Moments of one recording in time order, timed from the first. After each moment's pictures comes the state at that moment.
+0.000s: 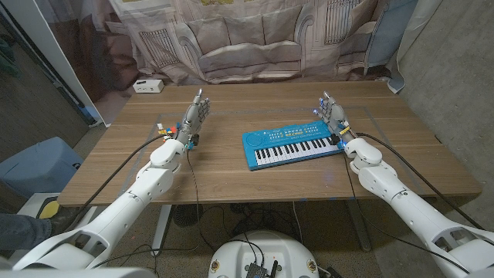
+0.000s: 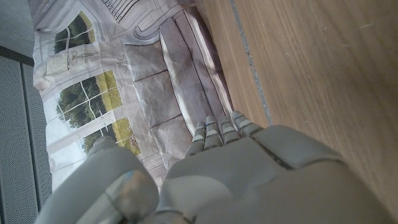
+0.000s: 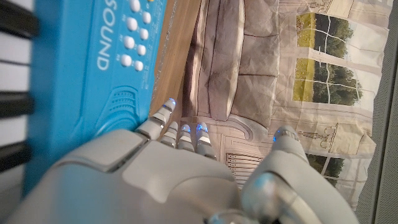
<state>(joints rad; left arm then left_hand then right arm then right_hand) 0.85 0.52 0.37 -1.34 -0.64 -0.27 0.00 0.27 -0.01 0.04 0.10 0.24 0.07 0.09 0.19 0.17 0.08 0.08 0.21 0.26 0.00 0.08 0.19 0.17 -0.03 0.05 0.22 0.17 -0.82 -0.50 -0.37 -1.25 0.67 0.28 0.08 0.22 0.01 0.25 -0.13 0.18 0.07 0.07 0.19 0.18 -0.04 0.10 0.20 0.18 -0.07 0.06 0.21 0.21 0.21 -0.04 0.21 0.17</state>
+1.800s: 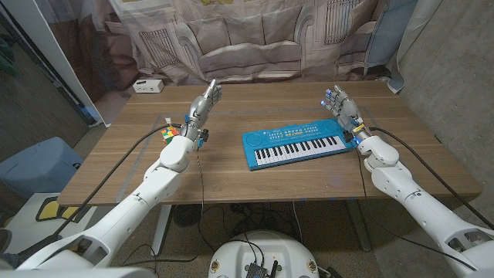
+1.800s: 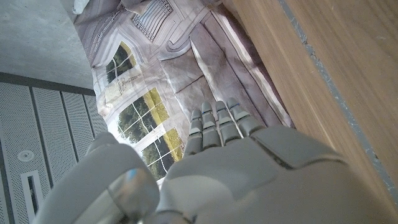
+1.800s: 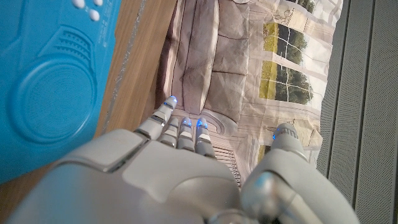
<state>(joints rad) 0.88 0.52 0.41 -1.46 -0.41 -0.40 0.14 0.30 0.00 0.03 0.07 0.22 0.26 0.09 0.22 0.17 0.28 0.06 0.26 0.20 0.22 0.06 0.22 0.17 0.16 0.05 0.24 0.17 -0.84 -0.56 -0.33 -1.24 0.68 0.43 0.19 0.23 0.01 0.24 -0.13 0.18 0.13 0.09 0.20 0.18 0.06 0.12 0.22 0.18 -0.03 0.06 0.22 0.21 0.25 -0.04 0.21 0.17</state>
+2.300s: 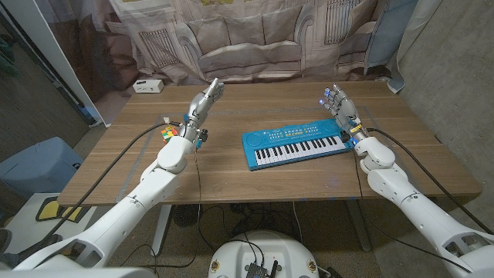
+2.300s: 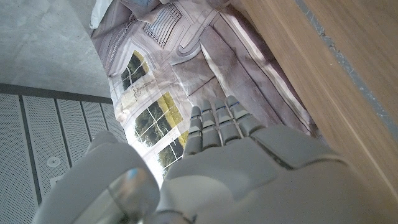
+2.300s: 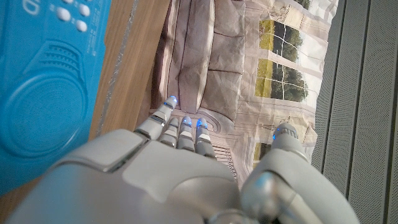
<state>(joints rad) 0.90 0.55 0.40 -1.50 -0.34 -0.46 0.14 0.31 0.00 0.03 0.07 0.22 0.29 0.09 0.22 0.17 0.31 0.05 0.26 0.20 0.25 0.05 0.22 0.17 0.19 0.07 0.24 0.17 -0.86 -0.54 -0.33 -1.29 0.67 0.45 0.15 0.23 0.01 0.24 -0.13 0.18 0.13 0.09 0.20 0.18 0.07 0.12 0.22 0.18 -0.02 0.06 0.22 0.21 0.26 -0.03 0.21 0.17</state>
